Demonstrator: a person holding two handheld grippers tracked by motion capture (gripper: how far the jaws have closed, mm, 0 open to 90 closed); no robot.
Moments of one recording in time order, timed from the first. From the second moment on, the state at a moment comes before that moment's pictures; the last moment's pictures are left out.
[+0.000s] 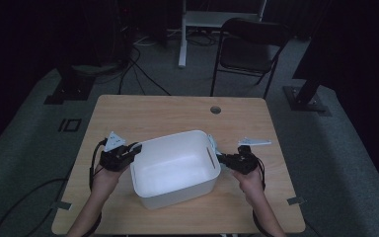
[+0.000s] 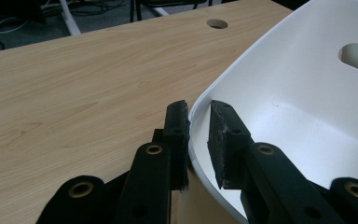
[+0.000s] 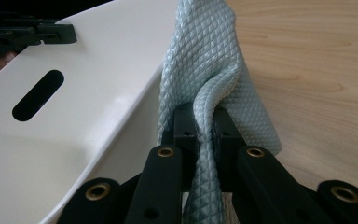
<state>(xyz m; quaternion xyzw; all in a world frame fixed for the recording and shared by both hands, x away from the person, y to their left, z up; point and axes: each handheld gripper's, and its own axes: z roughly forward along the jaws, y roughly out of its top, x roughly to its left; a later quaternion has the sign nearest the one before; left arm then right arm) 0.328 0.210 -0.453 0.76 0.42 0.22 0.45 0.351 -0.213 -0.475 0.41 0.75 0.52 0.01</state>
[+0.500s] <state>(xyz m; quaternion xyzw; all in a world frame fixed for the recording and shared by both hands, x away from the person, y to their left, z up) 0.328 0.210 -0.453 0.76 0.42 0.22 0.45 0.356 -0.215 -0.471 0.40 0.75 0.53 0.01</state>
